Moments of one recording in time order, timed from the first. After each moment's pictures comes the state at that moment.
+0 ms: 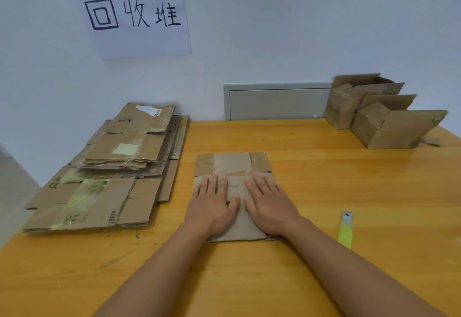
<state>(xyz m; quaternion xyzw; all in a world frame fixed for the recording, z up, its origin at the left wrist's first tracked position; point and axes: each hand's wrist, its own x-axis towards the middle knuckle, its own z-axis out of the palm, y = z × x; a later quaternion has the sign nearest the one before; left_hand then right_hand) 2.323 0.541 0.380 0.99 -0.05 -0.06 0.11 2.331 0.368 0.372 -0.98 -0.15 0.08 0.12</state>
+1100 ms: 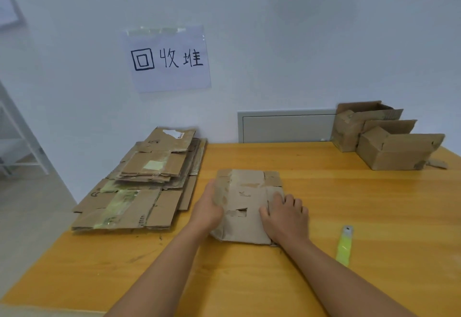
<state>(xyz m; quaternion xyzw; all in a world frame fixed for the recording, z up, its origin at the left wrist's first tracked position) 2.282 0.557 0.437 0.87 0.09 0.02 0.48 2.308 0.371 0.380 -0.99 0.03 -0.09 0.14</state>
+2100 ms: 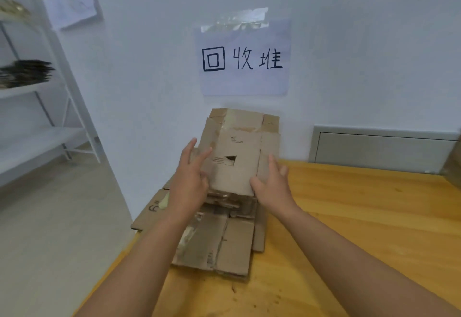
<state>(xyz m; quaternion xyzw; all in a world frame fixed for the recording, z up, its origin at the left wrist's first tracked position) 2.357 0.775 0.486 0.90 0.03 0.34 0.27 2.415 0.593 0.472 -0.86 -0.12 -0.03 0.50</state>
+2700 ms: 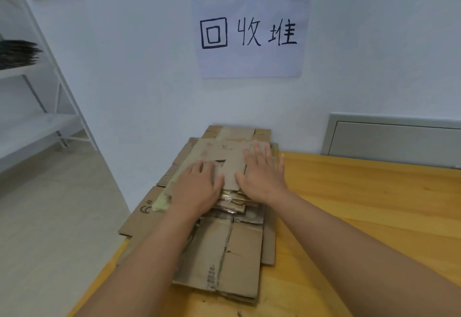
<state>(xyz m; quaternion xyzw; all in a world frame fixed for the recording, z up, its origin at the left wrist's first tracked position) 2.427 0.802 0.425 0.98 0.09 0.16 0.08 2.488 0.639 0.437 -0.96 -0.21 -0.03 0.17</state>
